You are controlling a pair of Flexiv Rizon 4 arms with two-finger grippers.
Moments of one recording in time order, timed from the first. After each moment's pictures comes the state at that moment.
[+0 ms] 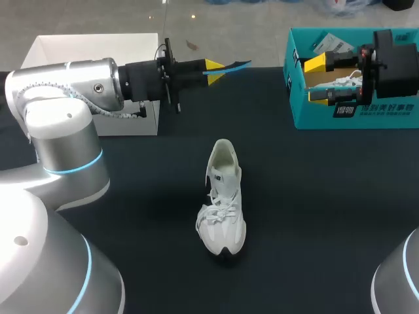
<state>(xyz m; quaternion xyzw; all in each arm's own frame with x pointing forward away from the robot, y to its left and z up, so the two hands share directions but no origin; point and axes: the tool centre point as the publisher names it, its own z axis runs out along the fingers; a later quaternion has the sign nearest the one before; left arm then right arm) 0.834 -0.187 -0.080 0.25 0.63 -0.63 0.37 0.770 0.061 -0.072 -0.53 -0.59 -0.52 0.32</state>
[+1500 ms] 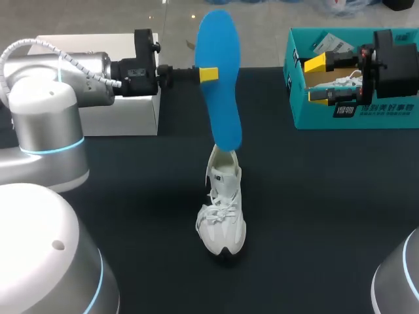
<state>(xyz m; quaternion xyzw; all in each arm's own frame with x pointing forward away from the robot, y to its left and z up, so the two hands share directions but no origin) 0.810 -0.176 -0.084 -0.22 0.67 -0.69 -0.17 0.770 0.061 -0.072 -0.53 -0.59 -0.52 0.32</state>
